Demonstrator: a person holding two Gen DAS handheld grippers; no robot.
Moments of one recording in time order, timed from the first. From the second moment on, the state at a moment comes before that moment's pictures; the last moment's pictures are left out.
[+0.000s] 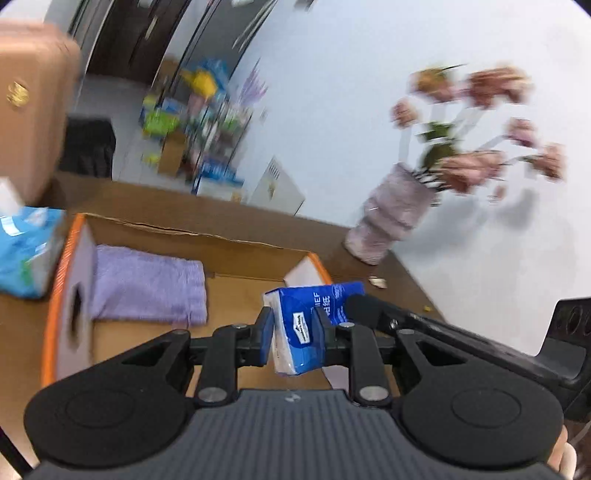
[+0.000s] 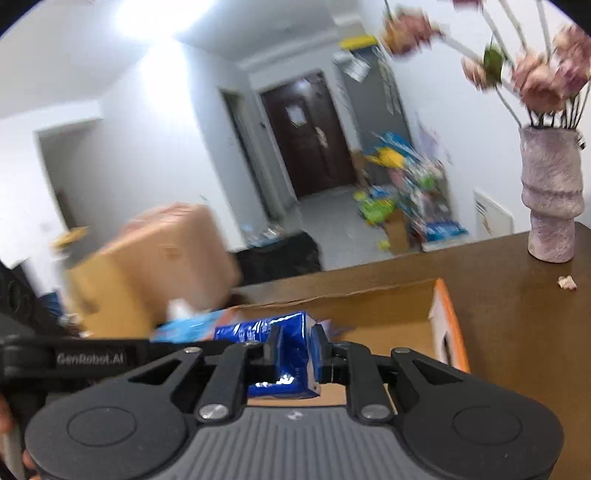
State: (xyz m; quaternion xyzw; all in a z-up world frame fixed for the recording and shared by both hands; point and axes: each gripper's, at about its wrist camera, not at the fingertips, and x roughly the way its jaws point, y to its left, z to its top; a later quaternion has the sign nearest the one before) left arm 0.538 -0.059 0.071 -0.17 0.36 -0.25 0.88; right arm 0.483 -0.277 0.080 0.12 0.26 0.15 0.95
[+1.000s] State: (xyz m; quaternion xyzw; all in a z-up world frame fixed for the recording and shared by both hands) left arm 0.498 -0.017 0.159 -0.01 0.28 -0.12 0.95; right arm 0.497 -0.329 0.156 0.04 0.28 0.05 0.96
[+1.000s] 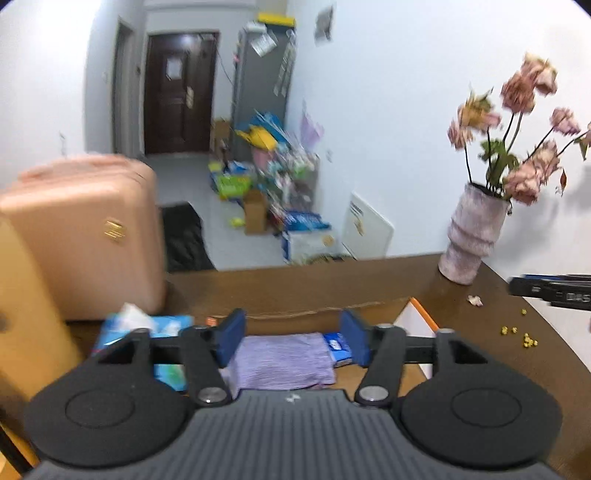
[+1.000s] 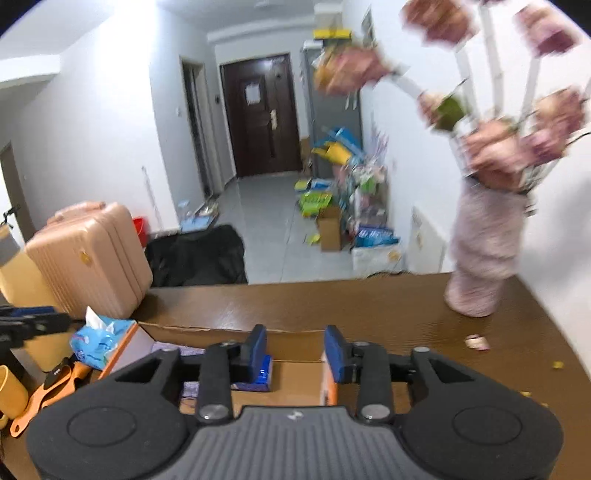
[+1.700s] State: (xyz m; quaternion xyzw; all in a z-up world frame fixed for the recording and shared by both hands) left arm 0.193 0.002 0.050 -0.04 0.18 -0.13 0.97; right arm 0.192 -0.321 0.048 0.05 0.16 0.10 0.98
